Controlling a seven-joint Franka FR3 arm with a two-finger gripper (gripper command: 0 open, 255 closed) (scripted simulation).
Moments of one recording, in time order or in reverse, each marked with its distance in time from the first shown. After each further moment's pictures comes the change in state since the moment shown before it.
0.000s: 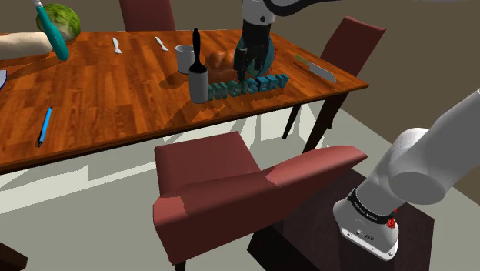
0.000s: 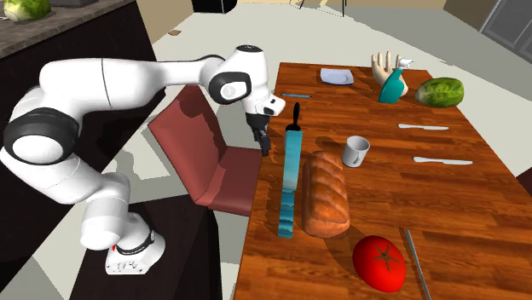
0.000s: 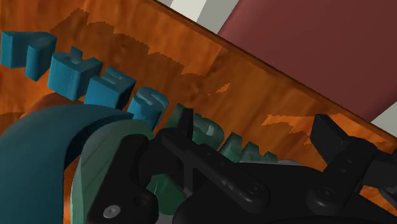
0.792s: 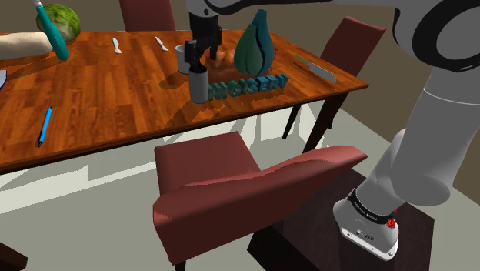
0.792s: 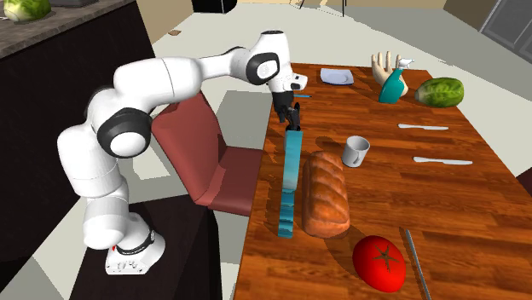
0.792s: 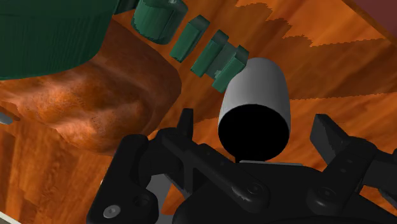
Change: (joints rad) arm 0.086 0.401 0.074 0.482 -0.179 -0.027 0.061
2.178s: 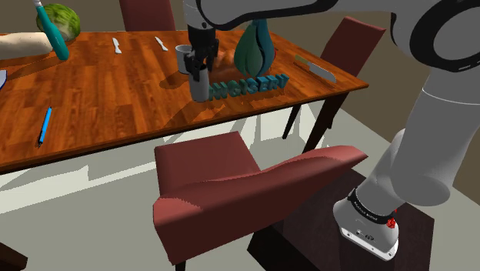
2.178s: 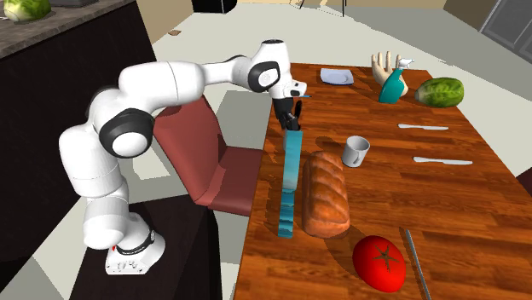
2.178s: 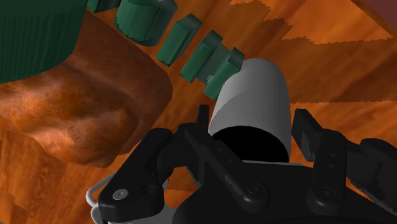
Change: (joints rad) arm 0.002 0.010 0.000 -0.057 -0.011 0.068 0.016
